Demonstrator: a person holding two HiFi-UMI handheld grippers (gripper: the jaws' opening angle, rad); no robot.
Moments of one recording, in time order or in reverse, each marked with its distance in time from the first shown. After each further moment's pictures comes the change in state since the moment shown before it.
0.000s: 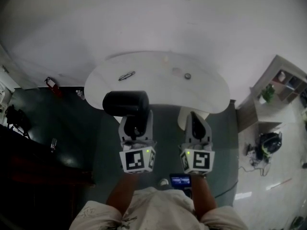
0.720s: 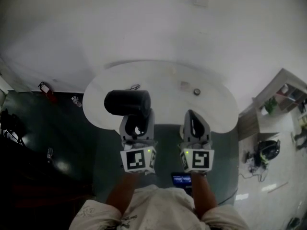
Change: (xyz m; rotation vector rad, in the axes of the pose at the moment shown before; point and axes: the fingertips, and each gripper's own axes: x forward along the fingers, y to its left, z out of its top) left arm 0.119 0.095 -0.029 -0.035 -0.006 -0.024; right arm 0.152 0.049 -0.013 -0.081 -0.010 0.042
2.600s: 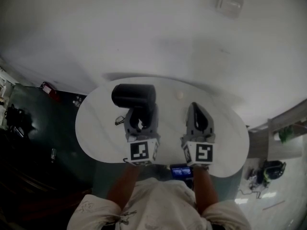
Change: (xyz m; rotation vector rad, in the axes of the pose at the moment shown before) left arm 0.293 0.032 -0.114 0.052 0.163 0.068; right arm 0.287 -0.123 -0.091 0.075 0.063 0.072
